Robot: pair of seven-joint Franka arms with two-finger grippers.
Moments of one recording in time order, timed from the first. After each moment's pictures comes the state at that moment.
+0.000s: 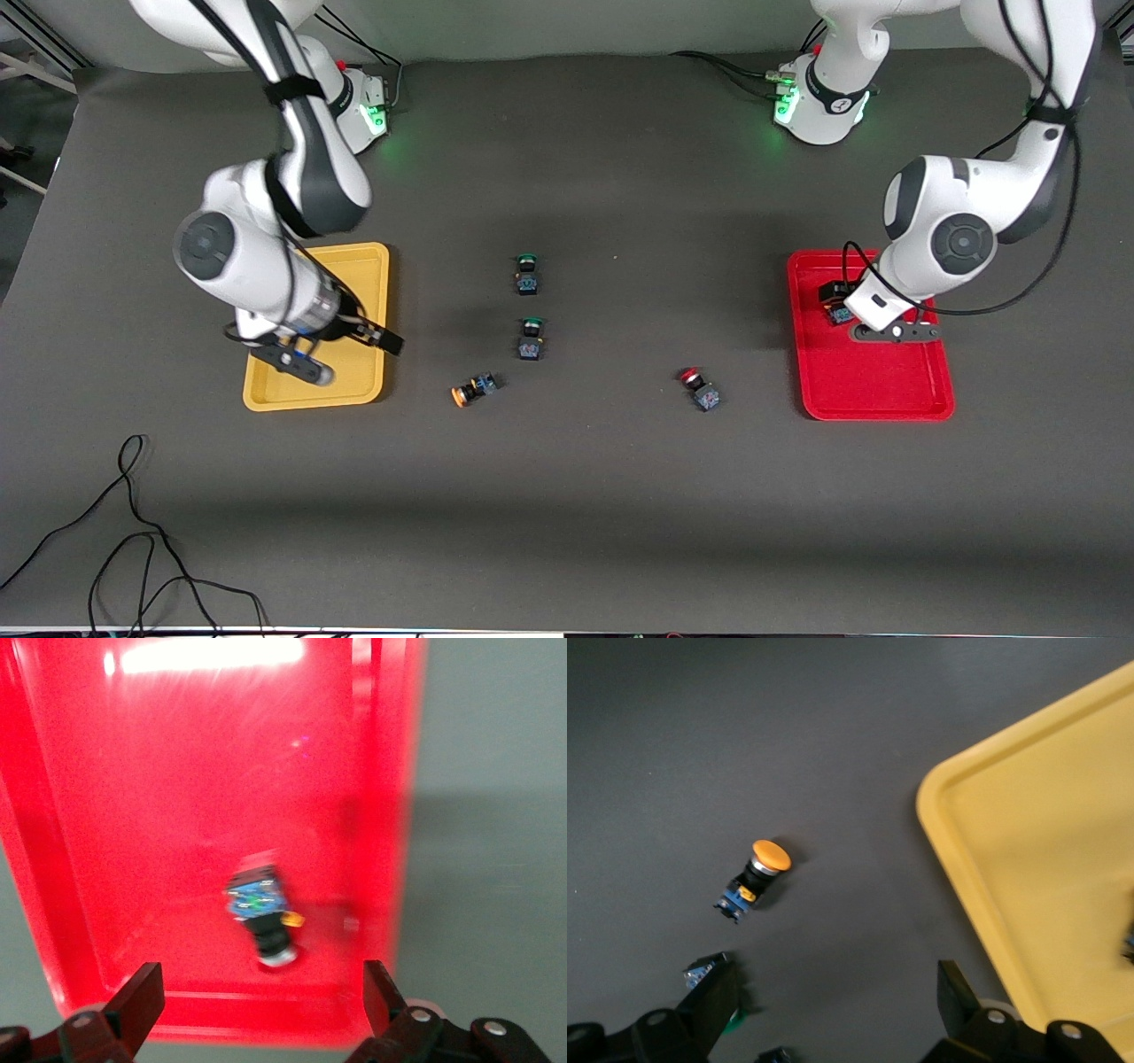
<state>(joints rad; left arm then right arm) 0.00 0.15 -0.15 -2.18 0.05 2.13 -0.17 0.85 0.33 -0.56 -1.92 0.34 2.17 0.56</state>
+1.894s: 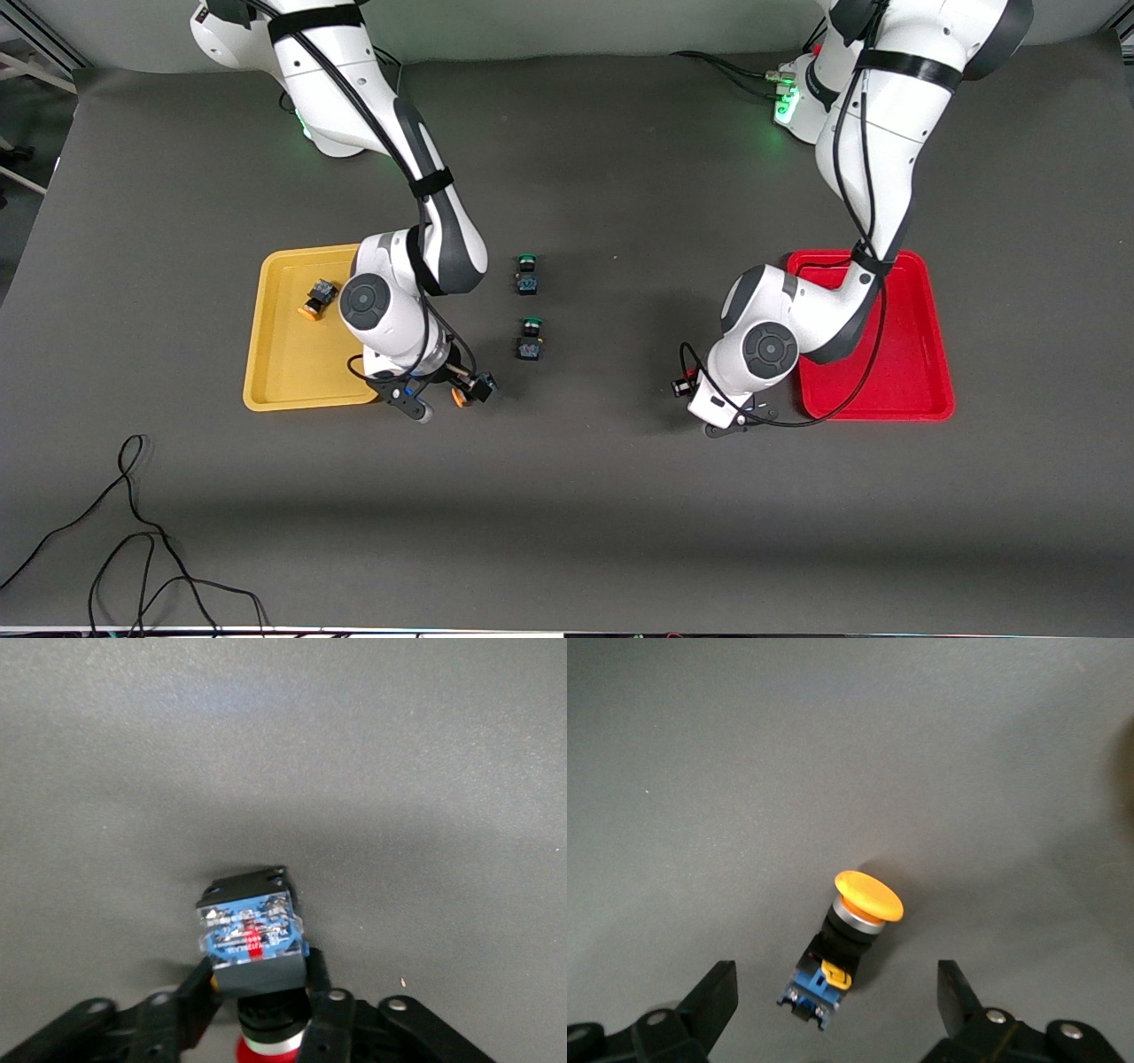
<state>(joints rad) -0.28 0.74 -0.18 -1.65 -0.01 2.34 -0.70 0.92 0.70 -0.51 -1.79 0.63 2.46 0.67</state>
